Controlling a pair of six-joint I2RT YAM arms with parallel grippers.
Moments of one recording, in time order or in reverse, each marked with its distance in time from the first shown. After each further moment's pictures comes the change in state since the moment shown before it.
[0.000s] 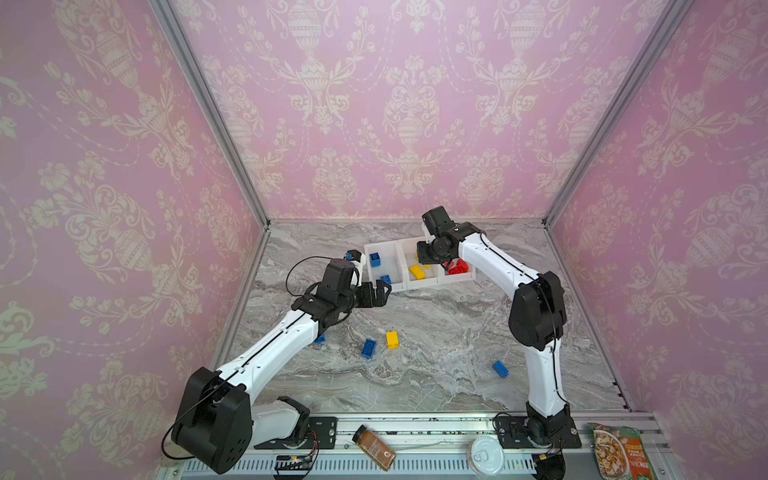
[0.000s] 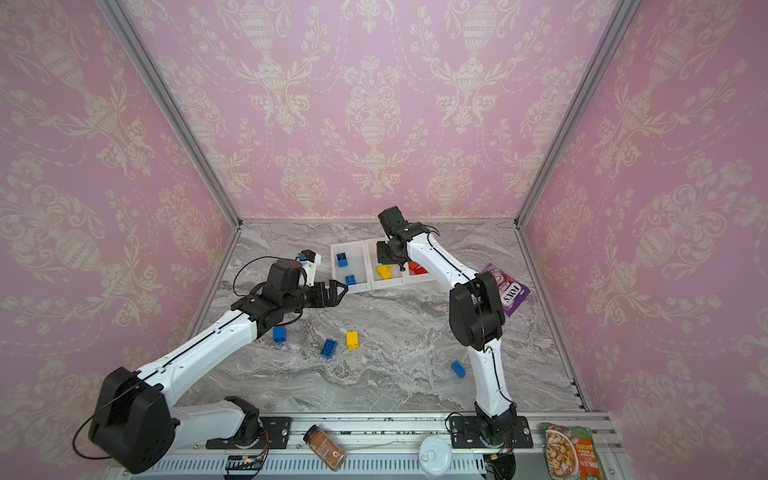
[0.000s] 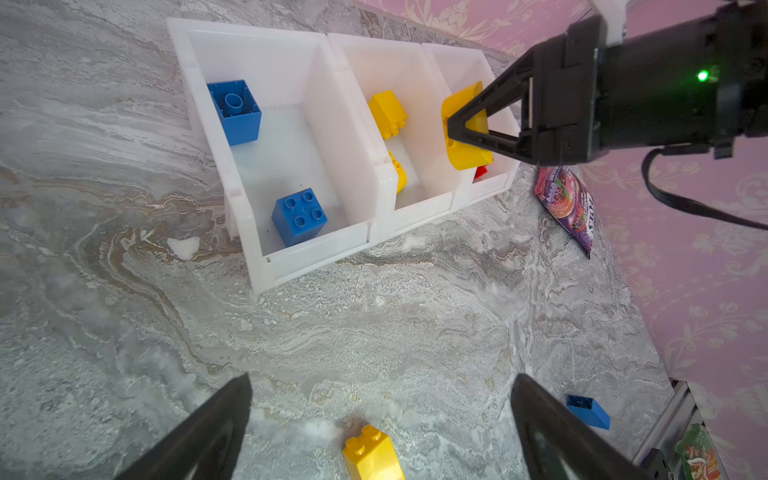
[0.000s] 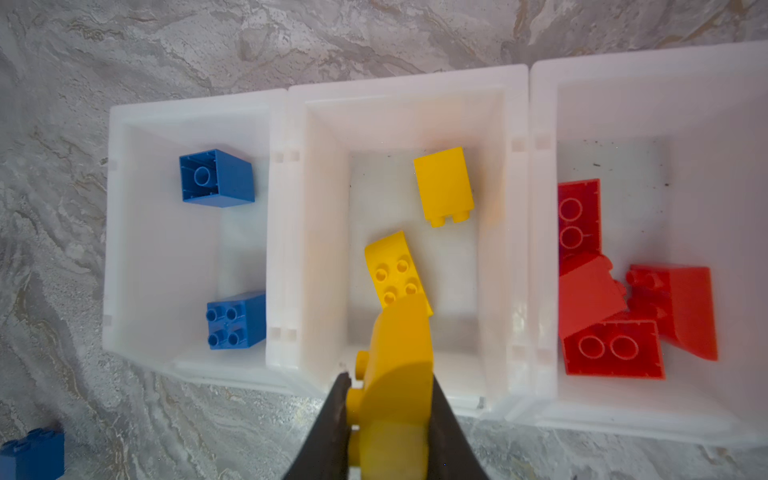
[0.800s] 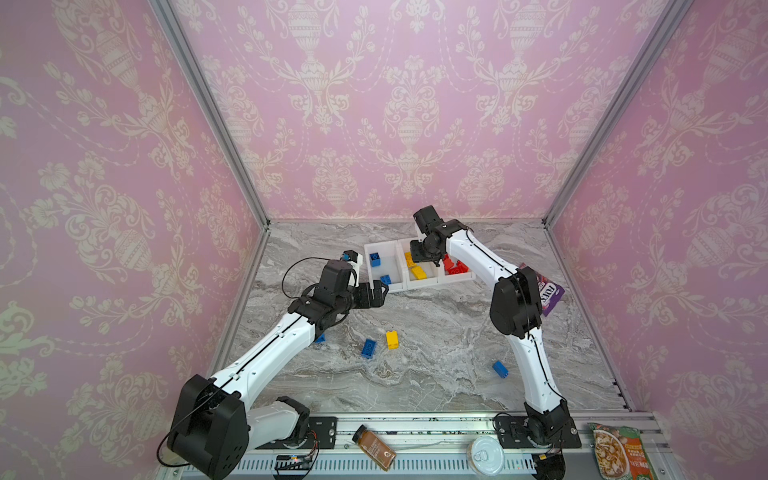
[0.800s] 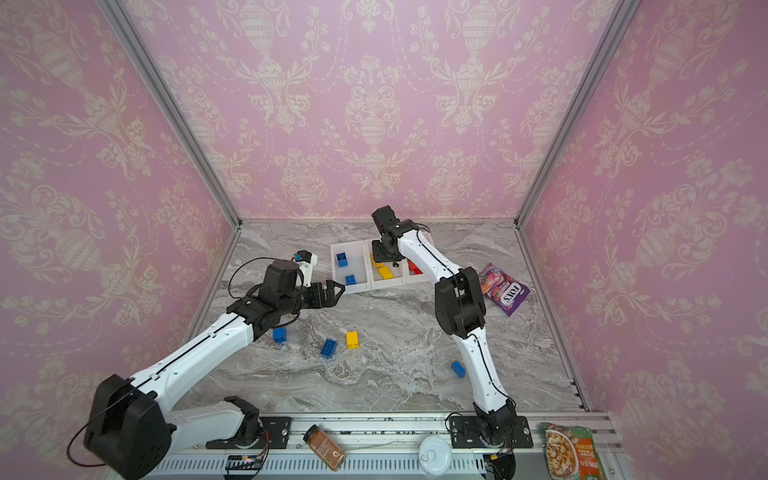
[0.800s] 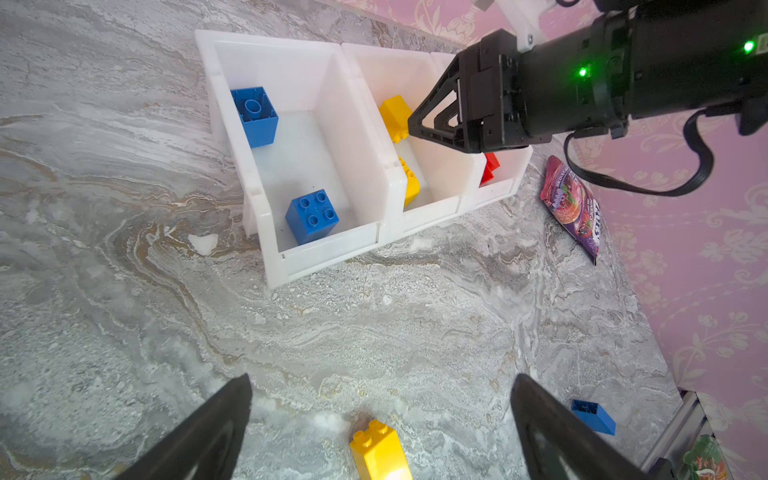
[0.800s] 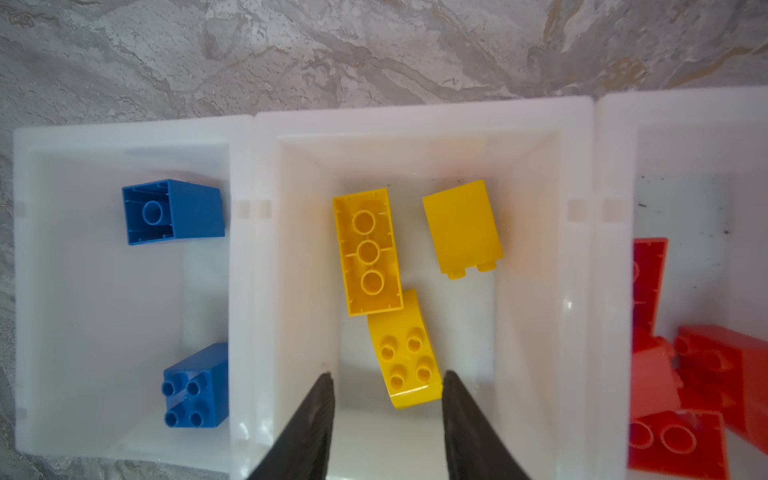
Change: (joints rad) left arm 0.006 -0.030 -0.009 -0.021 -0.026 -0.001; right arm 0.000 0.174 0.195 -0.068 0.011 -0.013
